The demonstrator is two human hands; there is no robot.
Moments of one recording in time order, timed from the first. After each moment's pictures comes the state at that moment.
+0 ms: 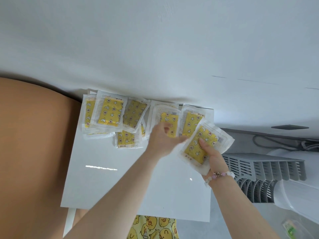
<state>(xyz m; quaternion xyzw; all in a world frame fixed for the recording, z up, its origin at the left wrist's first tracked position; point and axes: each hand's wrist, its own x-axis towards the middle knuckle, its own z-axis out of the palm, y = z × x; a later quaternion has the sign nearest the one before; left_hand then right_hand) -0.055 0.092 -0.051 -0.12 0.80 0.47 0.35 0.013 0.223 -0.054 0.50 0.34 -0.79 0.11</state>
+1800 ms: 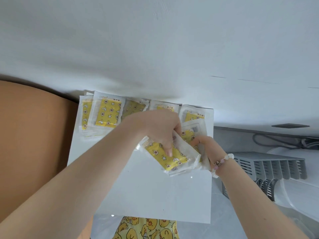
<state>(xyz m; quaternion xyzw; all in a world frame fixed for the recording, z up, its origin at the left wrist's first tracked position) -0.132 0.088 0.031 0.26 0.79 0.15 0.54 -0.018 0.240 -0.054 0.40 0.47 -0.70 0.35</state>
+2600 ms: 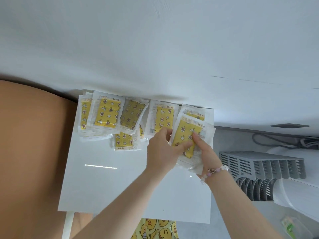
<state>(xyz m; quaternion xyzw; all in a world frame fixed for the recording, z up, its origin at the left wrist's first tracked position) -0.036 0.099 -0.033 -0.13 0.82 0.47 0.28 -0.006 0.217 -0.043 0.44 0.29 -0.82 0.23</state>
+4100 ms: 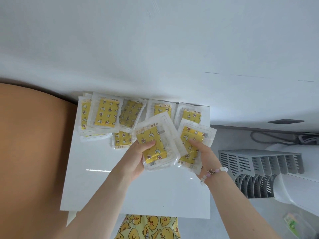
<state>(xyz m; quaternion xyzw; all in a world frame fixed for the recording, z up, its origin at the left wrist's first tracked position) -0.030 0.037 -0.056 -0.34 0.43 0.73 0.41 0.014 0.220 -0.054 0.47 0.38 -0.78 0.20</state>
